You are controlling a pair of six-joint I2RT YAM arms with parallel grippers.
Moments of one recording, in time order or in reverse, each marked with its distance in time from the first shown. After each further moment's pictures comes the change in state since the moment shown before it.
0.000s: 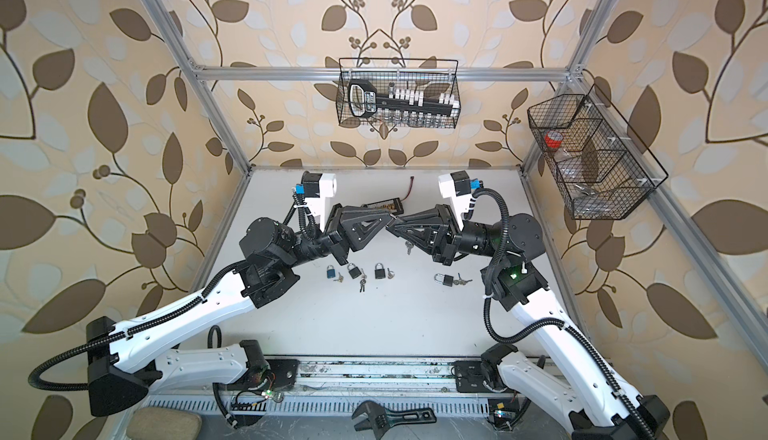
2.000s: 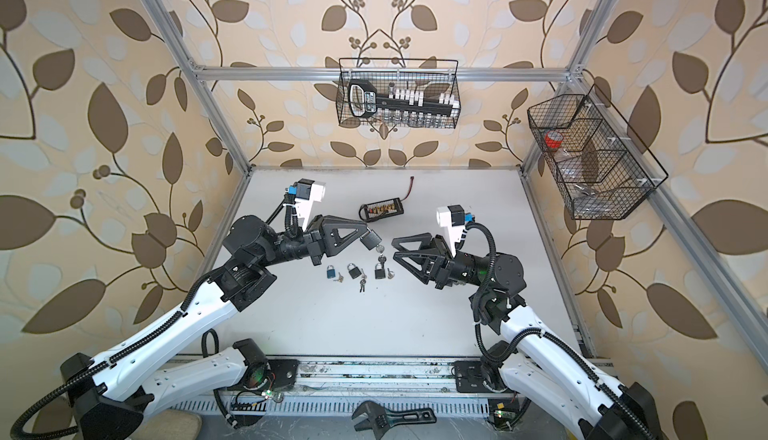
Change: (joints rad) left arm 0.253 -0.154 -0.122 -0.196 0.257 -0.194; right arm 0.091 -0.053 -0.407 0.455 0.152 0.211
